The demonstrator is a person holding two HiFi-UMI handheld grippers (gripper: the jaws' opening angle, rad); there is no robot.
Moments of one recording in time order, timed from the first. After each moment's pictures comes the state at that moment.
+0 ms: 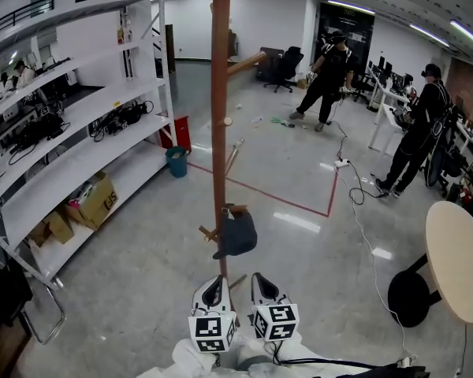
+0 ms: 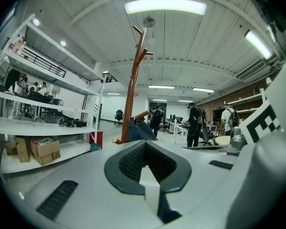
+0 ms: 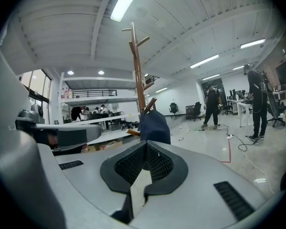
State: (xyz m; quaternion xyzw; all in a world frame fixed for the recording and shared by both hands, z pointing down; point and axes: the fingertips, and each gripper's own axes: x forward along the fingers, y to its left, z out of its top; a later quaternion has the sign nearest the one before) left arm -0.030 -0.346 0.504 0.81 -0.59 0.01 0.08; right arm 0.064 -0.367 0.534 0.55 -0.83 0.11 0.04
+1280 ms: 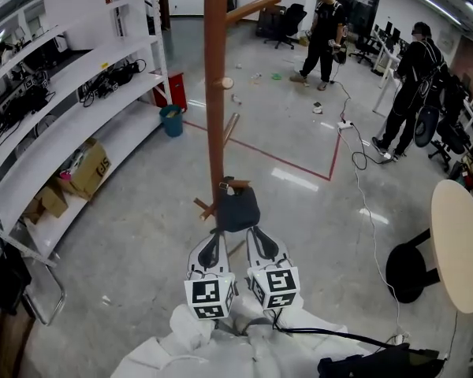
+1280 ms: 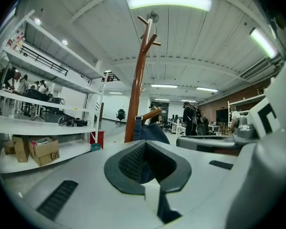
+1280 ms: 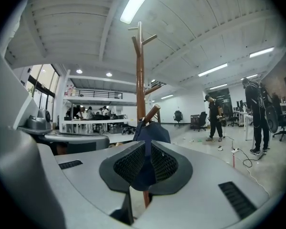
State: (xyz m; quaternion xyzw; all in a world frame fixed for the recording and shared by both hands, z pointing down) left arm -0.037 -0.411 0.503 0.80 -0.60 0.01 0.09; right arm 0.046 -0.428 0.502 0.53 -0.84 0.05 0.03
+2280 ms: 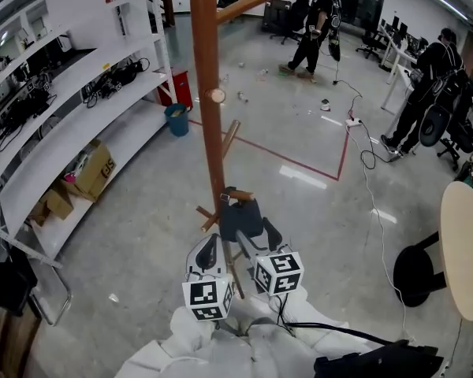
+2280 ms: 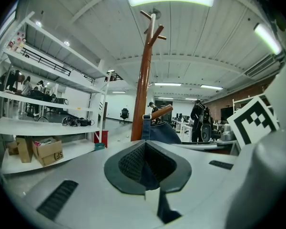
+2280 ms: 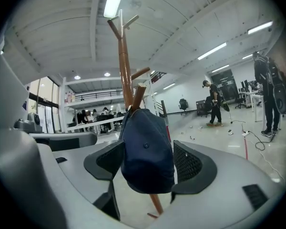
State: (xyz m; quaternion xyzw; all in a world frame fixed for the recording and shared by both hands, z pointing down) left arm -0.049 -0.438 0.510 0.78 -0.61 0.02 0.09; right arm 0.038 -0.482 0.536 0.49 -0.86 0.13 0.03
